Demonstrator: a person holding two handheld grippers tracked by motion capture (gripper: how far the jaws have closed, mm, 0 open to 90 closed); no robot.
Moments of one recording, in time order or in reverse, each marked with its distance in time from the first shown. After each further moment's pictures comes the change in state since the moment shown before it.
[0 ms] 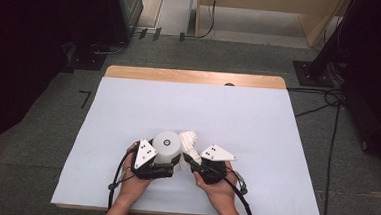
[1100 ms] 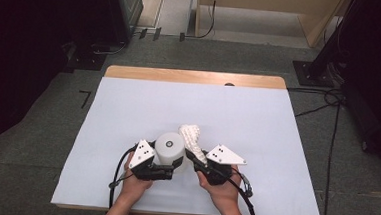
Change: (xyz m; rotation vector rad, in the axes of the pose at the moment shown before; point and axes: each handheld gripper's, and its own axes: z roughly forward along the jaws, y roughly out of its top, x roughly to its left) left arm 0.004 0.001 -0.002 -0.056 -0.124 -0.053; right arm 0.005 0.013 -0.022 -0.127 0.013 -0.025
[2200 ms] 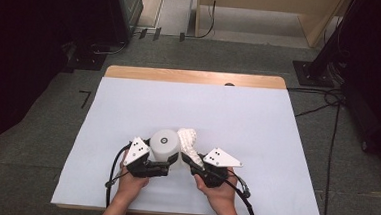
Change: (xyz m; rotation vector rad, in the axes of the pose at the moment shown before) left arm 0.010 0.002 -0.006 -0.005 0.044 -0.012; right arm 0.000 -0.017 0.011 -0.008 0.058 0.013
